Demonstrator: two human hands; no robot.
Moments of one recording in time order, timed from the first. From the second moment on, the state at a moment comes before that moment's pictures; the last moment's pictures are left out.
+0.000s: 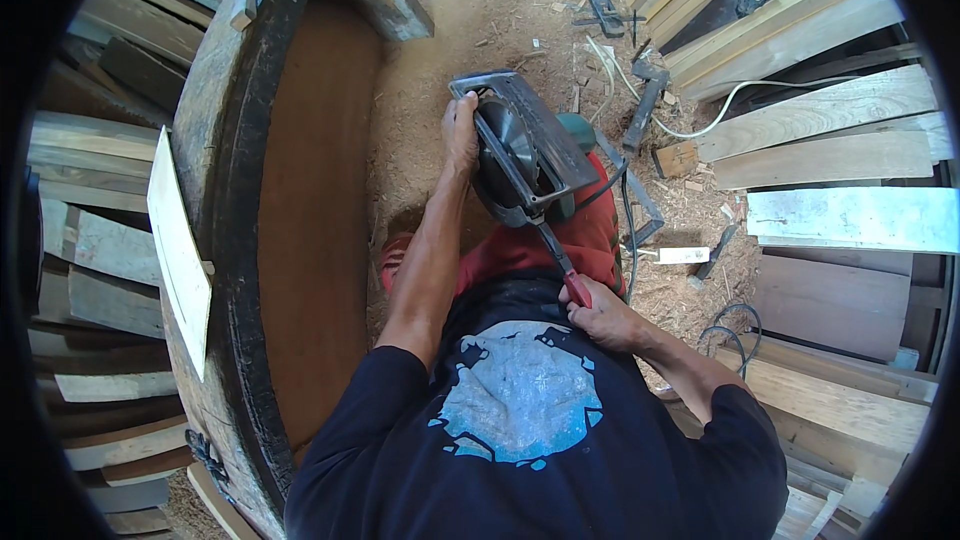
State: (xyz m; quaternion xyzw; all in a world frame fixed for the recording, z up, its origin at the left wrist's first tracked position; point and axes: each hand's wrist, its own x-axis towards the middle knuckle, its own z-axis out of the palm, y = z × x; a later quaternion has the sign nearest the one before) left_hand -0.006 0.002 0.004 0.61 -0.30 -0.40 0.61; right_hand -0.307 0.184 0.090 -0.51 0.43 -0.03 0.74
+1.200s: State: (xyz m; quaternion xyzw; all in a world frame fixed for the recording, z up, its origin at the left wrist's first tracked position) left_hand 0.019 -0.009 -0.054 0.50 -0.18 -0.54 0.65; right_hand -0.322 0.137 0.141 -0.53 0.39 0.06 0.75
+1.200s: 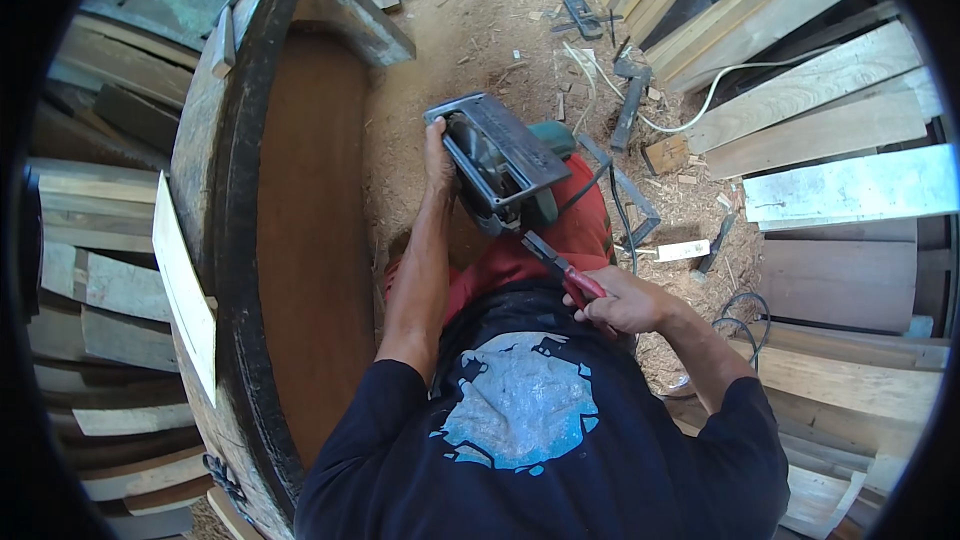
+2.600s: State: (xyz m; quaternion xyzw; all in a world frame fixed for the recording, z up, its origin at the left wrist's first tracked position) left_hand 0.014 -0.007 -0.034 0.49 -0.17 -0.57 0.64; right_hand -0.325 0.142 0.137 -0.54 0.41 0.00 0.74
